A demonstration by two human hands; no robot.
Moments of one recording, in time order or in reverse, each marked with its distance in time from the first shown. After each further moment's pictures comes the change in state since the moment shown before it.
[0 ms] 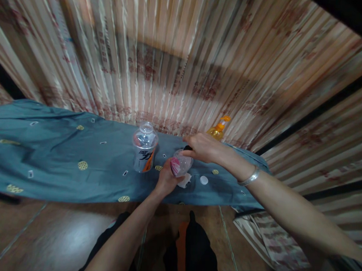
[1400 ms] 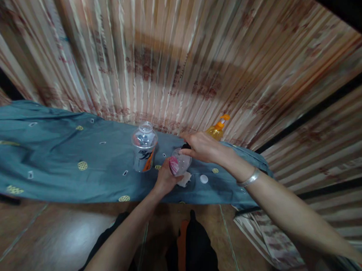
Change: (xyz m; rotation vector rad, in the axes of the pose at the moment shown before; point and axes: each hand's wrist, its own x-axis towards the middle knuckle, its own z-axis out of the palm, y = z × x) left_hand -0.002 0.006 -0.005 0.067 -0.020 -0.024; right_hand 0.000 0.001 0.010 0.060 0.109 -0.018
